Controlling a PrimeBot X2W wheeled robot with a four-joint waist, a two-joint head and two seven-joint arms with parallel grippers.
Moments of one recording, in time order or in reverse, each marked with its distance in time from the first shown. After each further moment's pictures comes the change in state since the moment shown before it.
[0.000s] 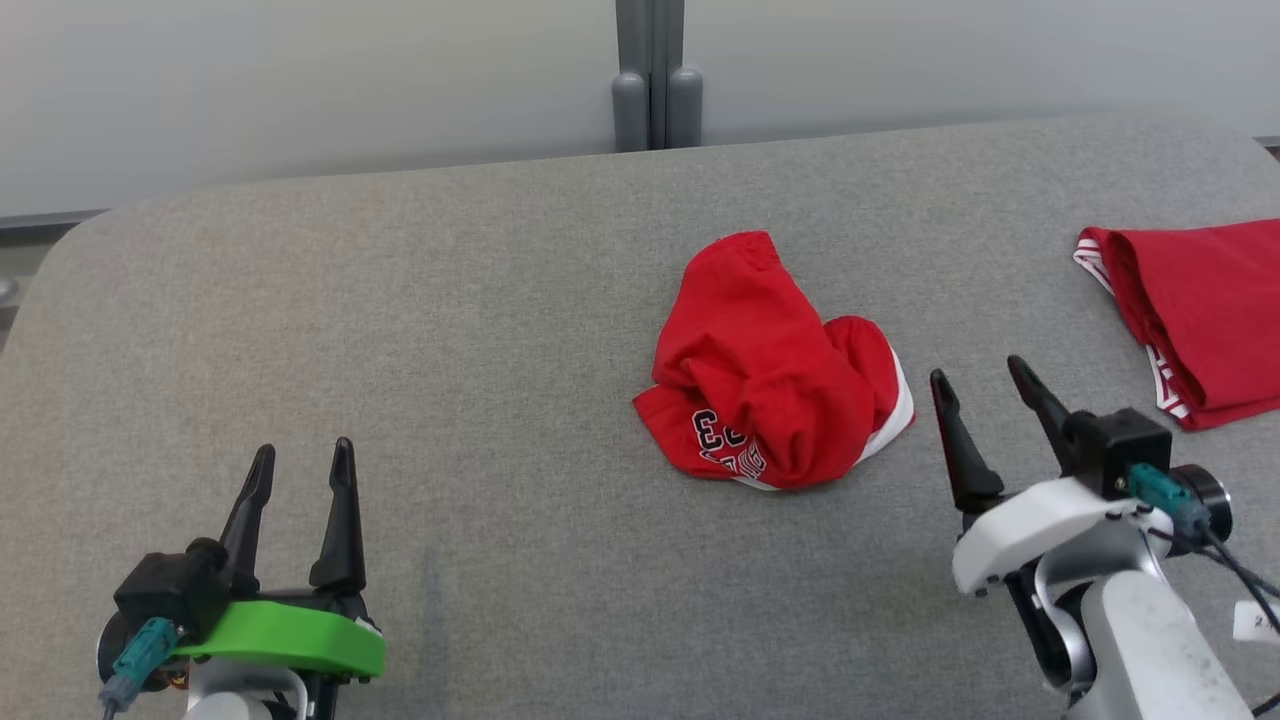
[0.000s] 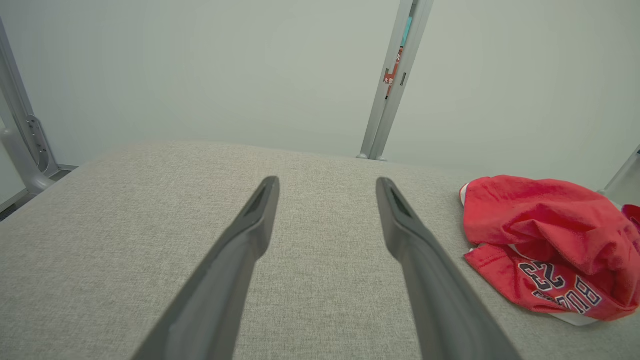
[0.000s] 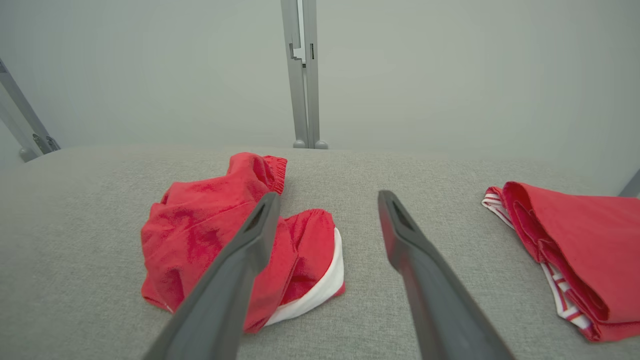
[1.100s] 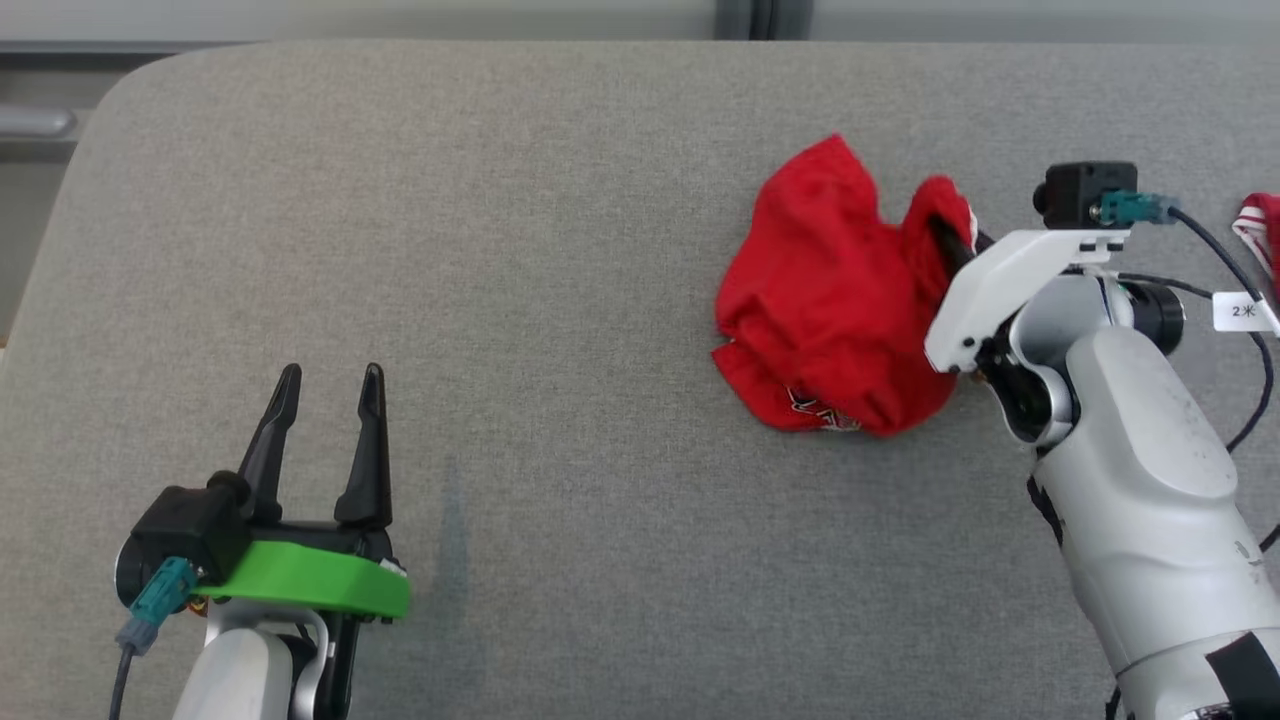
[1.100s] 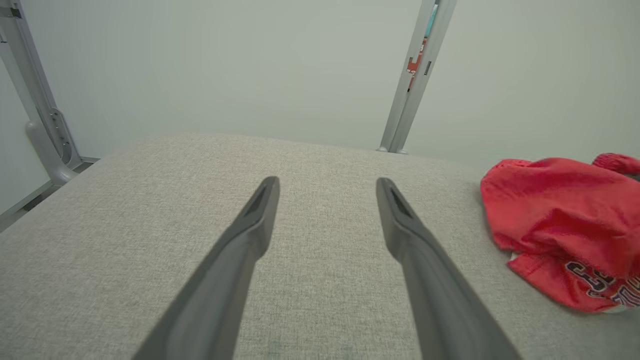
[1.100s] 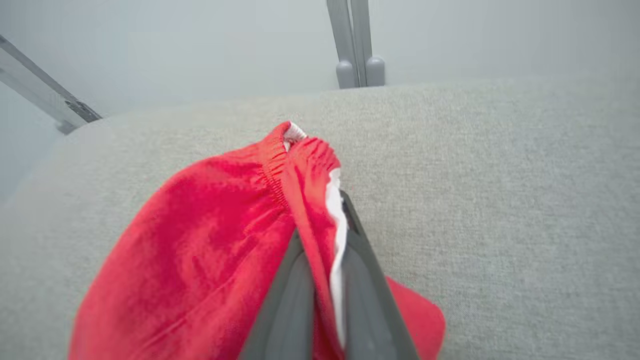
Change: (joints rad) left arm -0.099 -0.006 -0.047 -0.038 0.022 -0.010 0.000; right arm -0.545 -0.026 0.033 0.486 0.245 -0.001 0.287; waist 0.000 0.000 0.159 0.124
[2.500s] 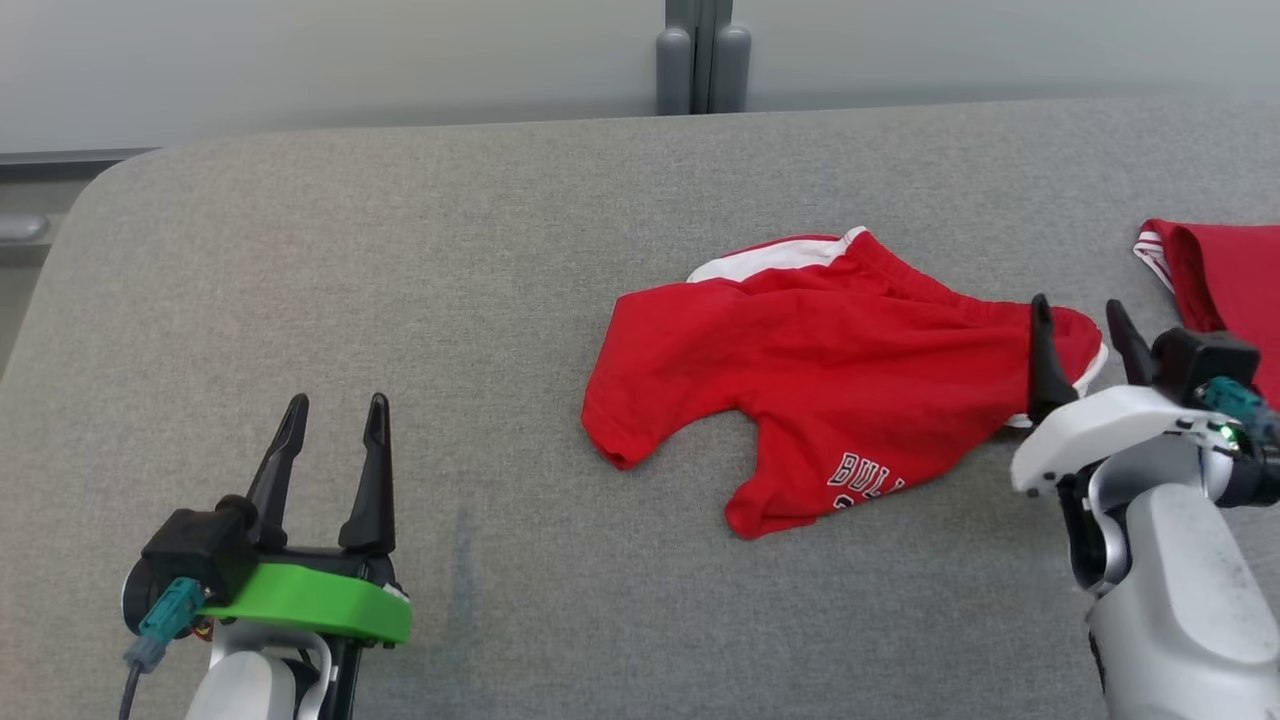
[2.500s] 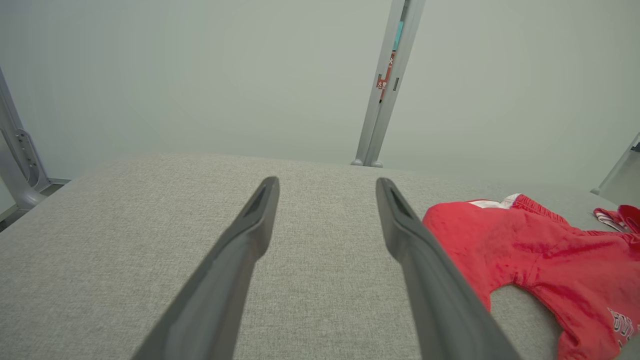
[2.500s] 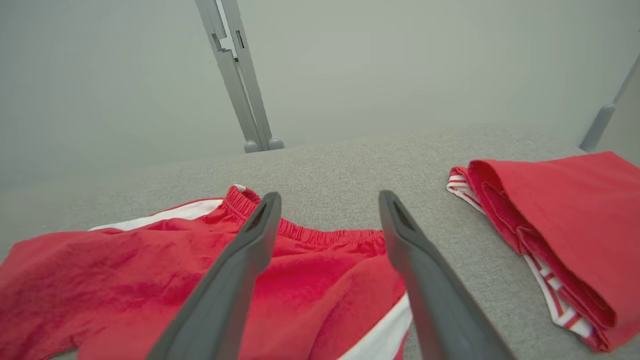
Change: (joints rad) left arm 0.036 0.006 -0.008 0.014 -0.007 0.000 0.000; right arm 0.278 0.042 -0.263 -0.130 -0.217 0.000 -0.328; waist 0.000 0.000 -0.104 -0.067
